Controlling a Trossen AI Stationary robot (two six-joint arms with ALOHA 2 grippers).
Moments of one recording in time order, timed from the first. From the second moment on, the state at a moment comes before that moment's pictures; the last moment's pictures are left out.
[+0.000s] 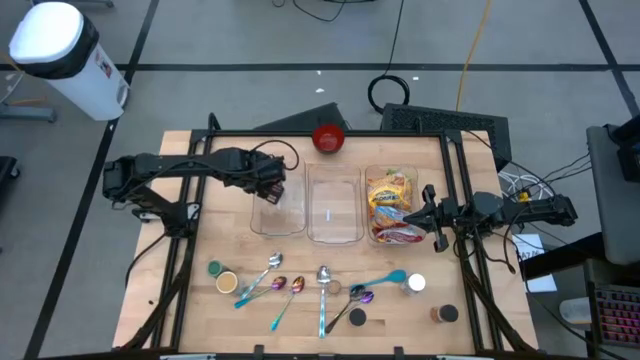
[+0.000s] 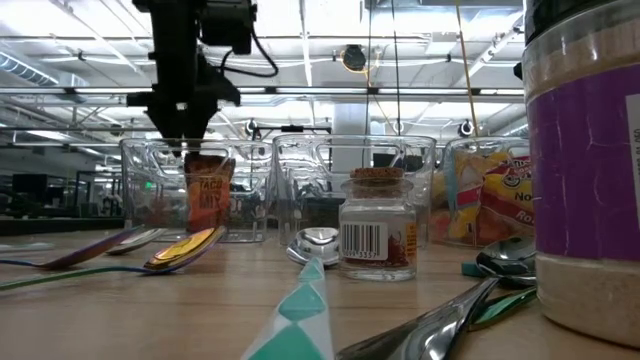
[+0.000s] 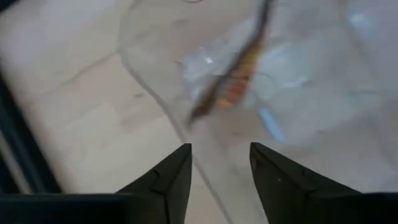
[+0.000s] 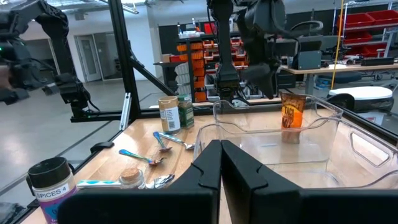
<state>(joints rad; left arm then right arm) 0.24 1.46 1.14 -1.12 -0.25 -0.82 0.12 0.01 0.02 0.07 0.02 0.09</state>
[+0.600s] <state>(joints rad) -0.29 1.27 1.19 -1.22 -0.10 -1.23 0.12 0.01 0.02 0.07 0.02 0.09</state>
